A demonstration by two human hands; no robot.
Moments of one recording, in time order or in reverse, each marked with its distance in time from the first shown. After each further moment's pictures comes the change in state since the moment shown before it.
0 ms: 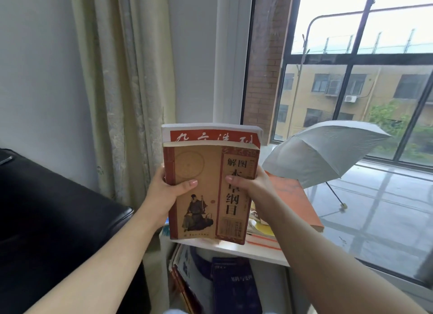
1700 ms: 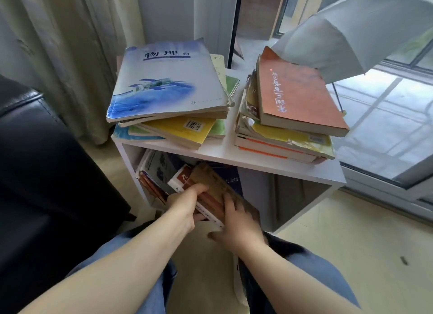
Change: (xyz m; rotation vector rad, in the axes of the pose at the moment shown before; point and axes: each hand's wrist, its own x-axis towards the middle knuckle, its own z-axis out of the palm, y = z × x) left_hand -0.072 -0.238 0.047 -0.039 0.414 -0.956; right_hand -0.152 0.237 -0.009 -1.128 -0.339 0.678
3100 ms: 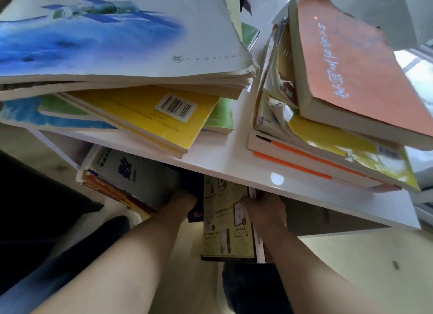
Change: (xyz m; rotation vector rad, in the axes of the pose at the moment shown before) left_hand 0.219 -0.079 0.043 0.646 -0.085 -0.136; right_hand 0.099 0.057 -0.015 0.516 0.151 0.437
